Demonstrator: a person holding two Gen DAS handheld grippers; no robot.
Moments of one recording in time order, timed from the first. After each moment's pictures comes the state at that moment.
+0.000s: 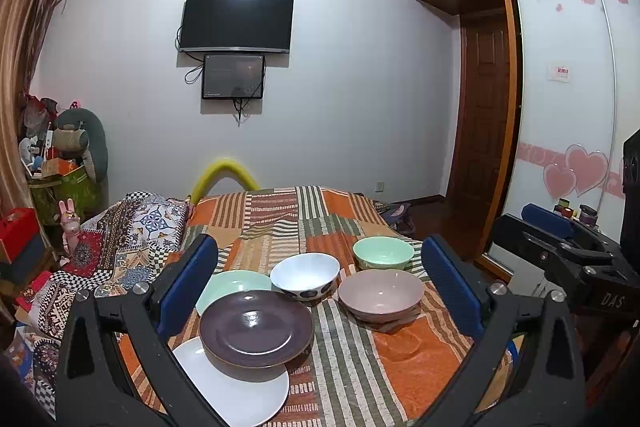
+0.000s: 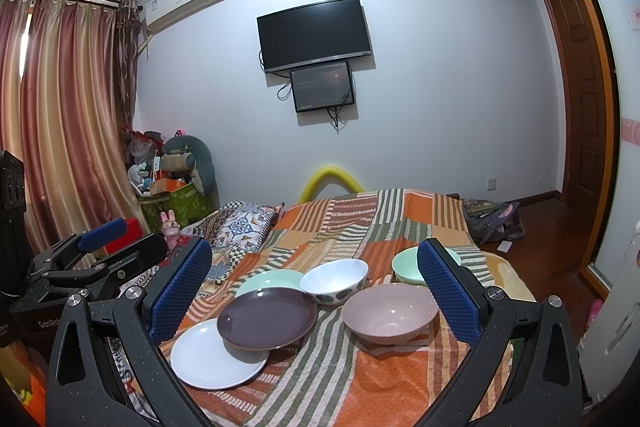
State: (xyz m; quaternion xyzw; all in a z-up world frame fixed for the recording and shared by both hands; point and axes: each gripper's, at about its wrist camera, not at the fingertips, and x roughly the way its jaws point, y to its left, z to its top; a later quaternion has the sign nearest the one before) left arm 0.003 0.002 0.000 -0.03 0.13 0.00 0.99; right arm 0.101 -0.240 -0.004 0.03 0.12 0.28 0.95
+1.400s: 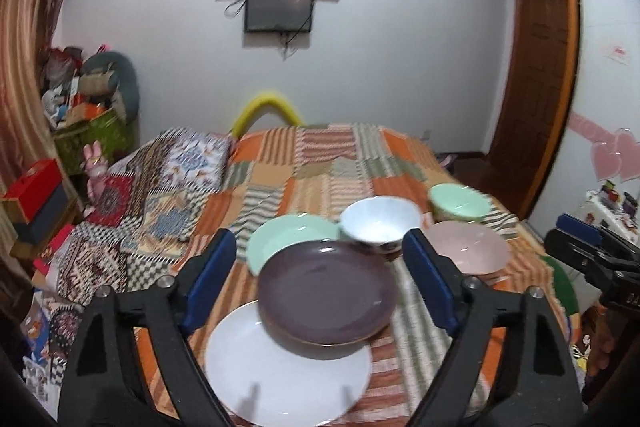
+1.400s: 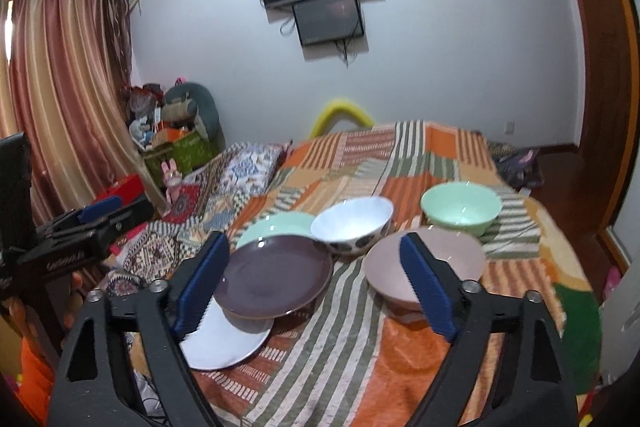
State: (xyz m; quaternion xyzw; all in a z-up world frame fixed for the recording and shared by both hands) left arm 0.075 0.103 -0.063 -0.05 0.25 0.07 0.96; right arm 0.162 -0.192 -0.068 0.02 0.25 0.31 0.92
